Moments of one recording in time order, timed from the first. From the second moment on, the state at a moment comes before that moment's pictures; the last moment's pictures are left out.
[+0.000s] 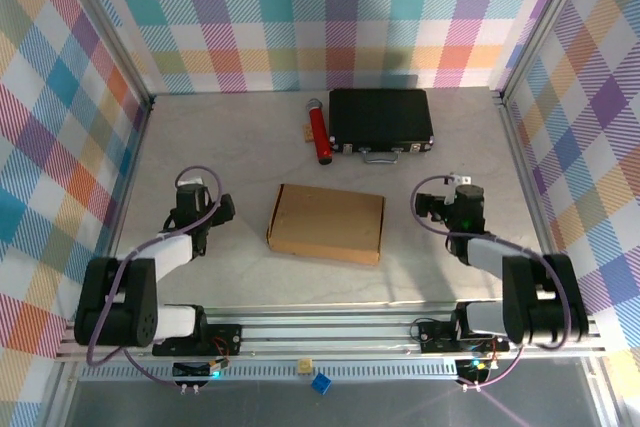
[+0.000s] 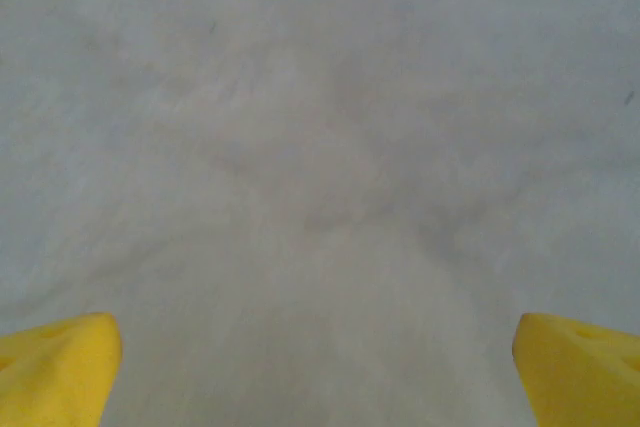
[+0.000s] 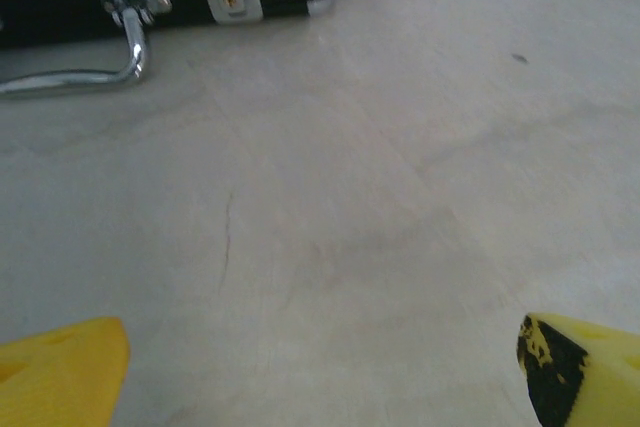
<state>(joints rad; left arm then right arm) 0.00 1.34 0.42 0.22 -0.15 -0.25 0.03 1.34 0.36 0.43 -0.02 0.09</state>
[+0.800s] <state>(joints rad) -0.03 1.58 0.41 0.77 -0.07 -0.14 -0.01 1.53 0.40 0.70 -0.18 0.05</state>
